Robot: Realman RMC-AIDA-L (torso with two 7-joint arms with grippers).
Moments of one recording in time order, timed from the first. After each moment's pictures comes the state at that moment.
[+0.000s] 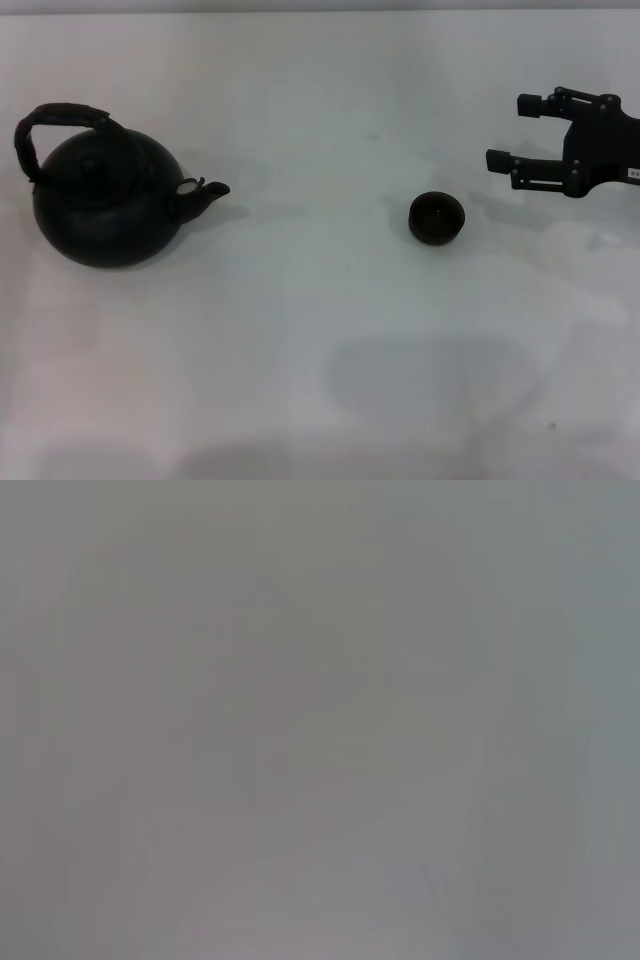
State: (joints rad) left arm -0.13 -2.08 0.57 0.35 0.99 1.25 -0.62; right arm 0.34 2.00 -1.00 -0.76 1.45 1.37 -1.91
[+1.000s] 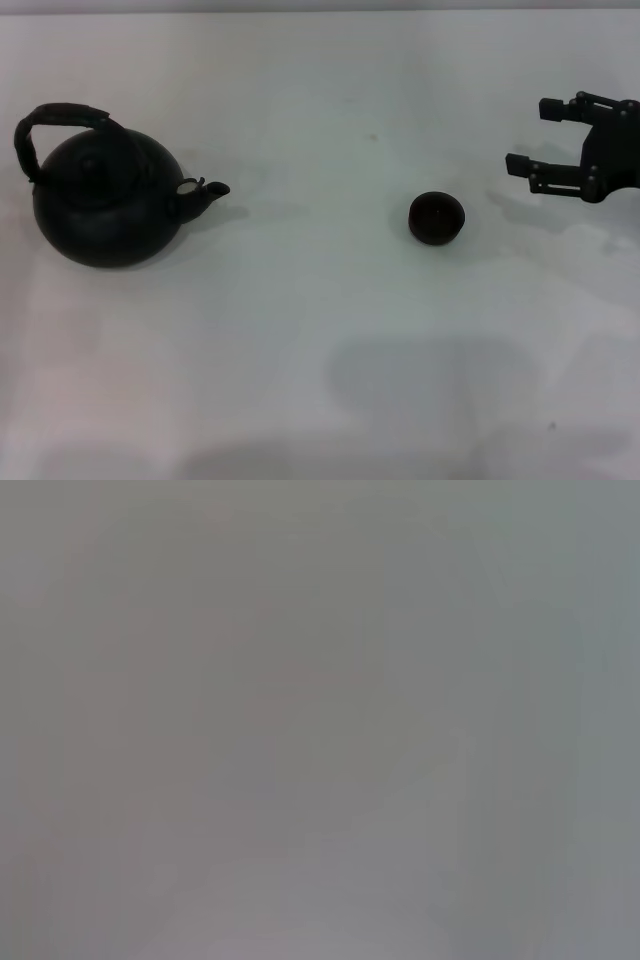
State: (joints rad) left arm -0.12 -2.08 0.58 0.34 0.99 1.26 -0.62; right arm 0.31 2.00 -0.98 -0.77 1.43 1.34 -1.94
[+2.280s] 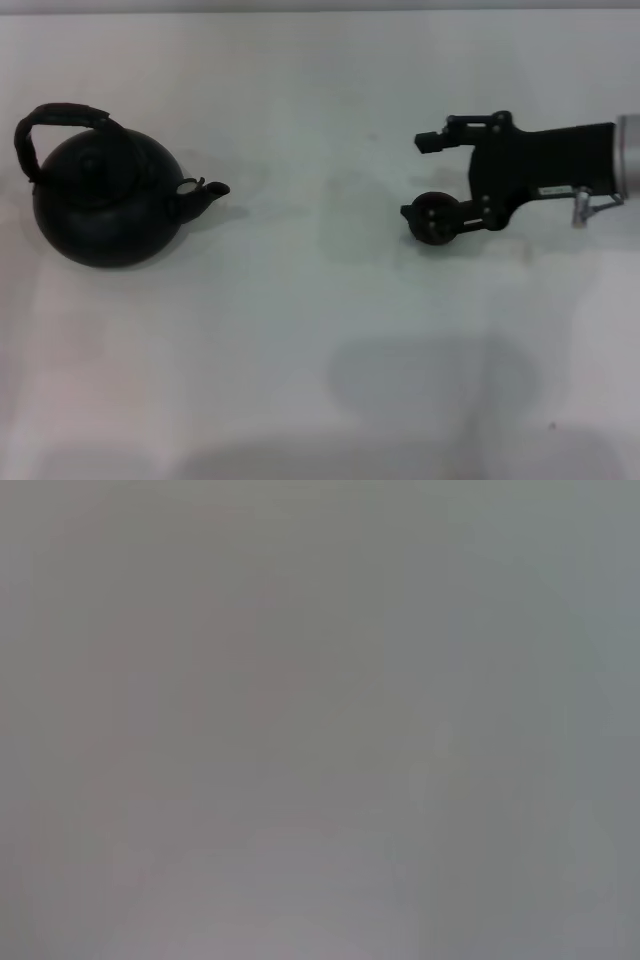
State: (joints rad) left arm -0.11 -2.08 0.60 0.33 0.99 1.28 -0.62; right arm 0.37 2.00 -1.33 -1.01 1.36 1.33 -1.74
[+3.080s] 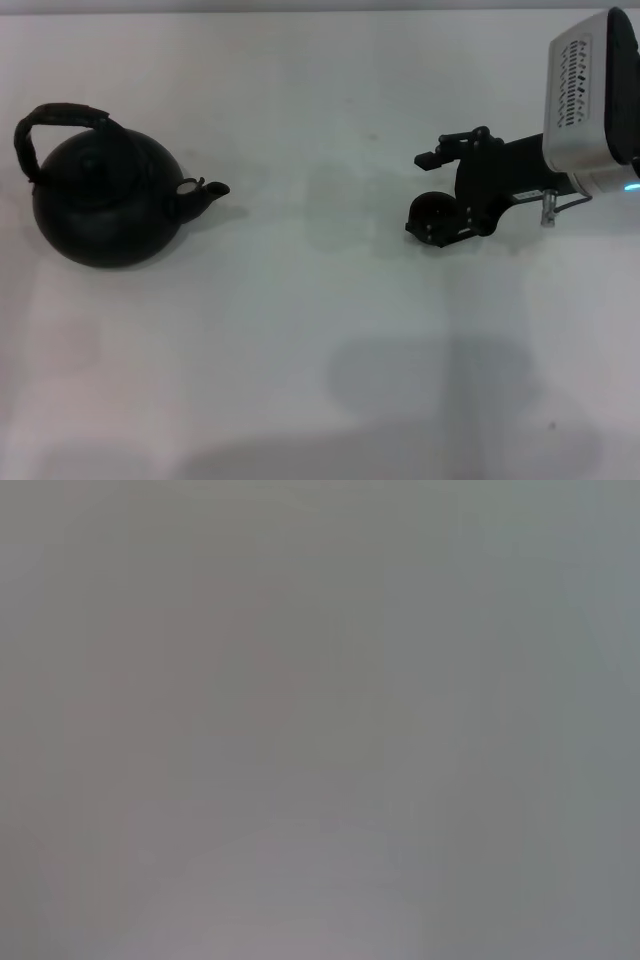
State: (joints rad) left arm -0.10 -2.08 0.60 0.32 0.99 1.29 -0.62; right arm 0.47 2.01 -1.45 -1.00 1.11 1.17 -1.61
